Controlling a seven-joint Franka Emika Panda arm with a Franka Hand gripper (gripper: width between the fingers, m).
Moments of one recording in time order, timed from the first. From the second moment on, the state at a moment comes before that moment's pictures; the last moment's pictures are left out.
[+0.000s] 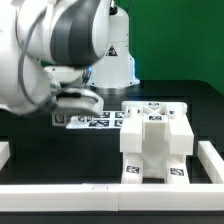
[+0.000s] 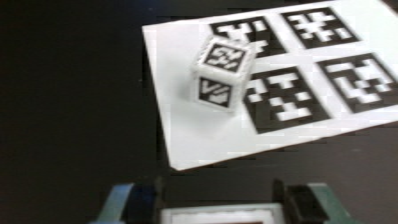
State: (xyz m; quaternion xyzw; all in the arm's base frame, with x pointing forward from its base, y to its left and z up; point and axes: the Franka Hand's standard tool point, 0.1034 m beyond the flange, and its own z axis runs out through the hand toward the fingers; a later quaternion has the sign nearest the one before) arm 0.419 -0.115 0.061 -0.88 0.14 0.45 0.08
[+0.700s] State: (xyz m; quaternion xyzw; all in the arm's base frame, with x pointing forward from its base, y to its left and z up) arm 0.423 -0.097 0.089 -0.86 0.27 0.42 0.01
